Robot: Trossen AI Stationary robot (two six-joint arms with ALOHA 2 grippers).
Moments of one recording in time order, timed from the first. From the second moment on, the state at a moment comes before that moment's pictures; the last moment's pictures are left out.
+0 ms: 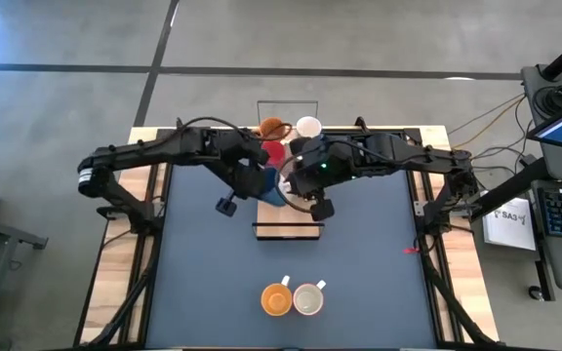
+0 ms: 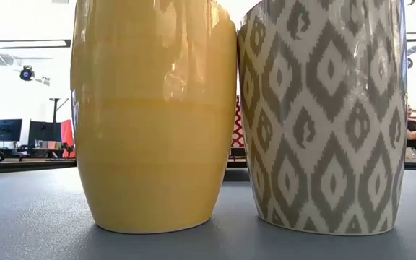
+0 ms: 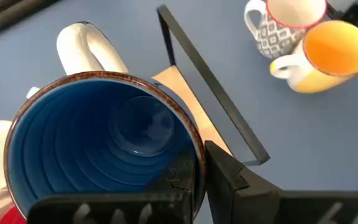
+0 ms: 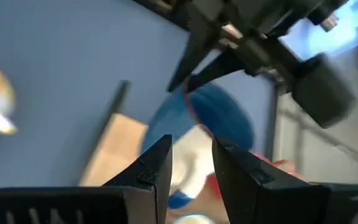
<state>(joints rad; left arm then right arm) 0.15 1.54 1.64 -1.08 0.28 0.62 0.02 1.75 2.08 -1.06 0.03 -0.47</state>
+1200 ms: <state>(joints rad) 0.03 1.84 2.08 -1.18 0.60 0.90 0.11 1.78 2.20 -1.23 -0.30 -0.21</state>
